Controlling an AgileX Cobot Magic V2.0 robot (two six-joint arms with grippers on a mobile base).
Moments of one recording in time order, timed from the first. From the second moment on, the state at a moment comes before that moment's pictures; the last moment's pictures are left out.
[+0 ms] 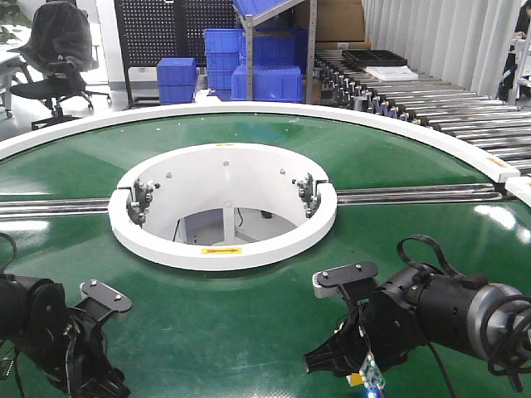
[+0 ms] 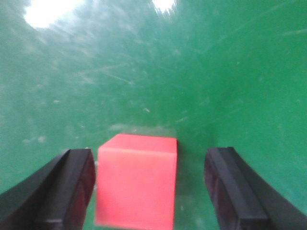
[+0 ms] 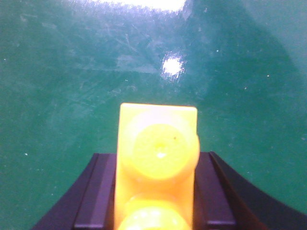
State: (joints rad) left arm -0.18 1.89 -1.20 -0.03 0.64 0.37; right arm 0.40 1.84 -1.25 -0.23 0.61 0.29
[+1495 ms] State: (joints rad) left arm -0.18 0.66 -0.65 -0.28 0.31 0.29; right arm 0.40 1.07 -0.85 -0.21 0.35 0.22
